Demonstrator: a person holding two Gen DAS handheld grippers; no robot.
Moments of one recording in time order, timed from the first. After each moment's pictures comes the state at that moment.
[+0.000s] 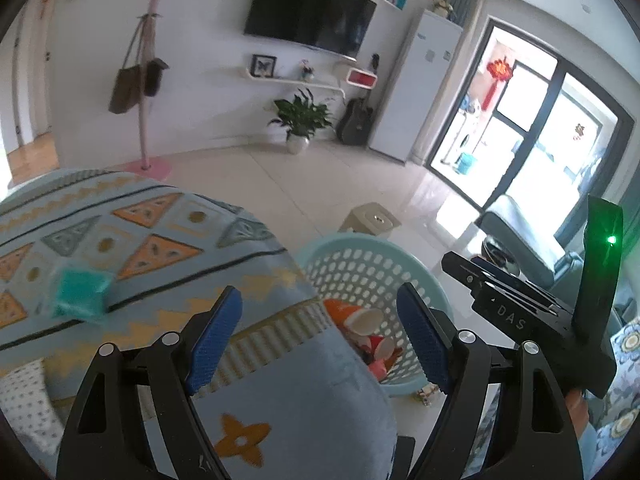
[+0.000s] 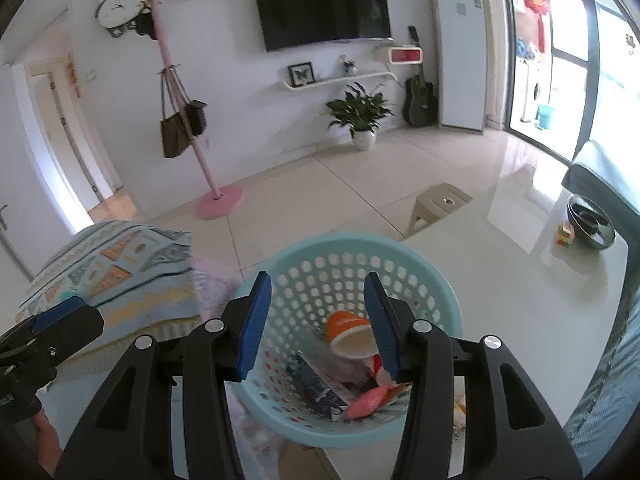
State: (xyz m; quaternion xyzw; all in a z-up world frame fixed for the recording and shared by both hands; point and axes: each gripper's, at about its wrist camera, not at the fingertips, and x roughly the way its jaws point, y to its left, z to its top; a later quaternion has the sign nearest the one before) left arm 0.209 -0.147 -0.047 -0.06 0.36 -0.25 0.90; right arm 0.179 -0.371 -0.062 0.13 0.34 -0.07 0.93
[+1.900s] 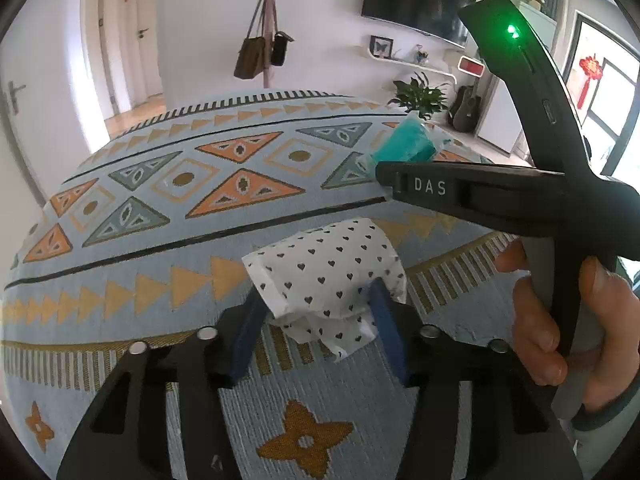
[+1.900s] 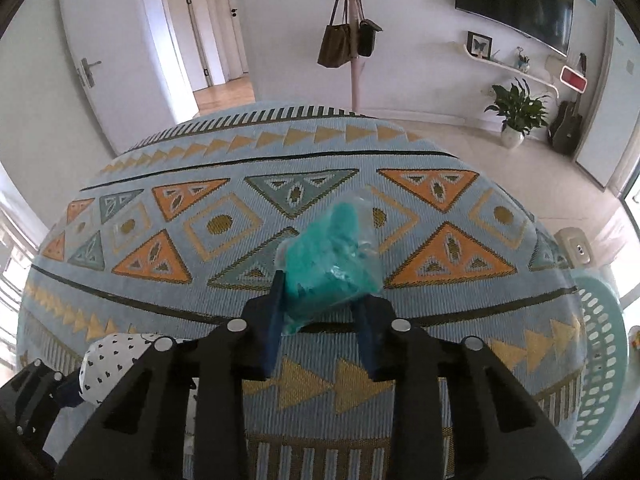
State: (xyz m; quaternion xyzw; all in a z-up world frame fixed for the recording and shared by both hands) left arm 0.164 0.047 -0.090 -0.02 0.41 -0.07 0.91; right arm 0.282 -0.074 -0.095 0.00 0.43 0.15 0.89
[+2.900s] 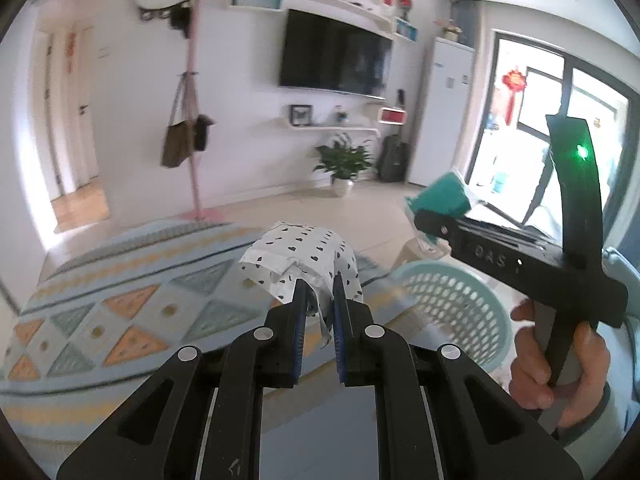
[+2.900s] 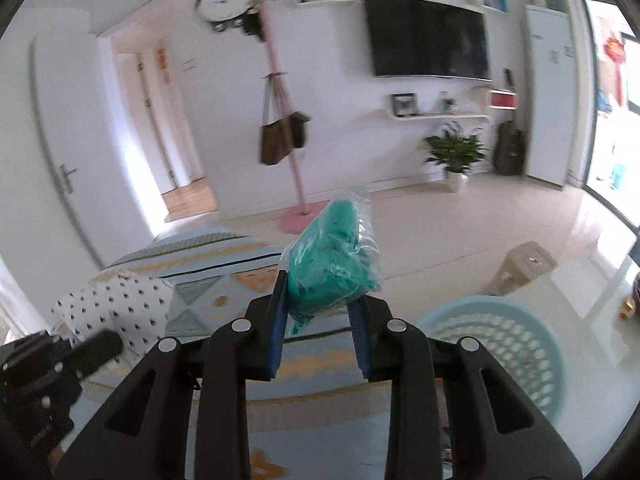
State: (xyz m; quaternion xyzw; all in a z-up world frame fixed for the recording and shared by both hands) left arm 0.171 -0.063 -0.001 0.00 0.28 -0.20 0.94; right arm 0.217 -0.273 -0.015 0.09 0.29 0.05 0.95
